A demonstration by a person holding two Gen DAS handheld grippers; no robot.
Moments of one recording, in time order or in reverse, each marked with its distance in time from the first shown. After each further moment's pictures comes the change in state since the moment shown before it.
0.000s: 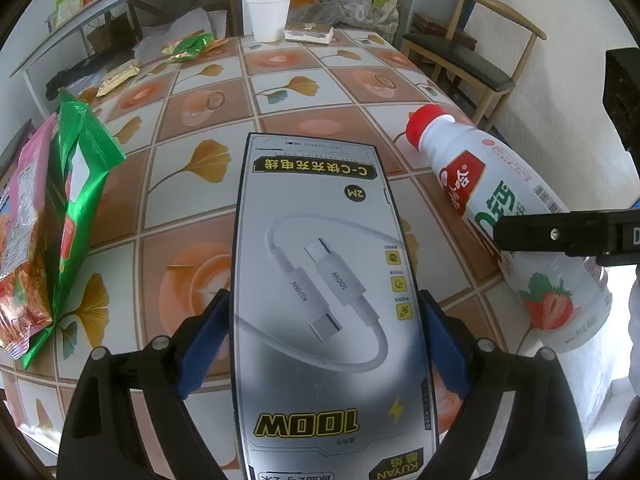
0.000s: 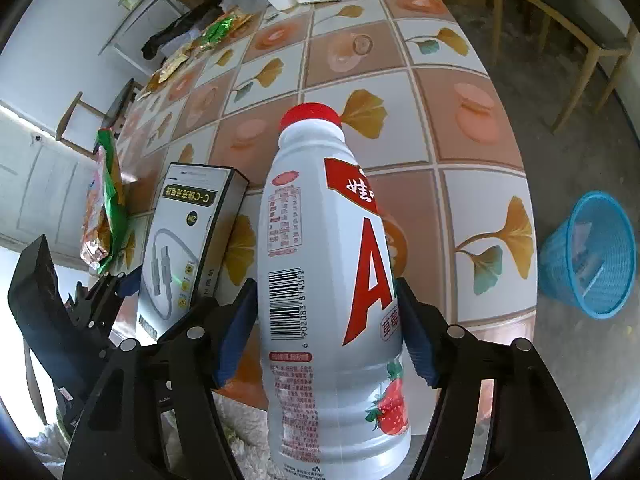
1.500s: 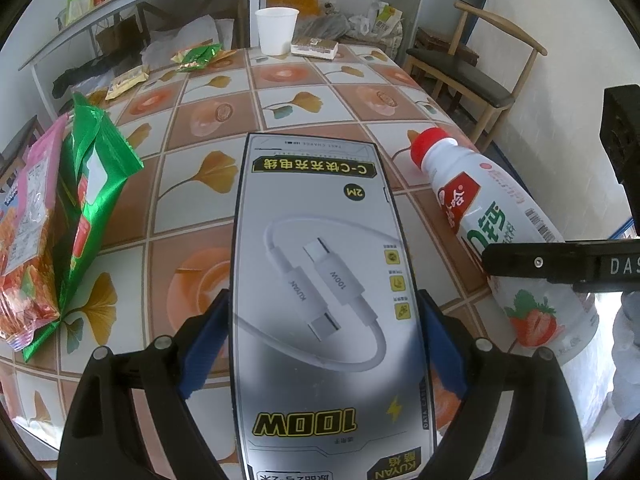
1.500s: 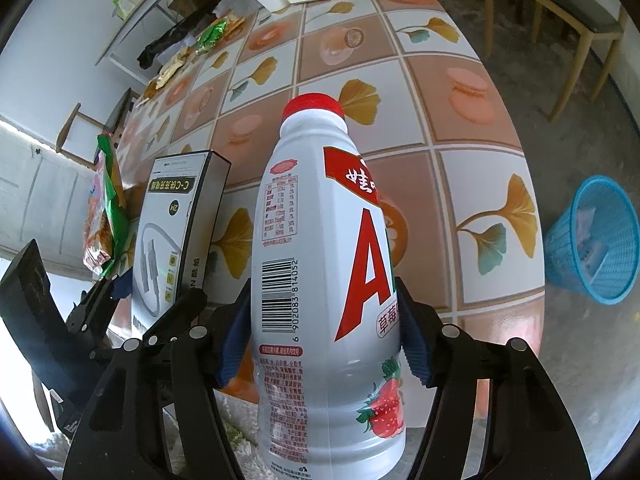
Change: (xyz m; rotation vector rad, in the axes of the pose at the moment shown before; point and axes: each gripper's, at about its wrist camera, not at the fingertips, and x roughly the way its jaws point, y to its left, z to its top) left arm -0.011 -0.001 -0.001 -0.031 -0.049 -0.006; right arm -0.003 -0.003 -0.013 0.044 -0.019 0.018
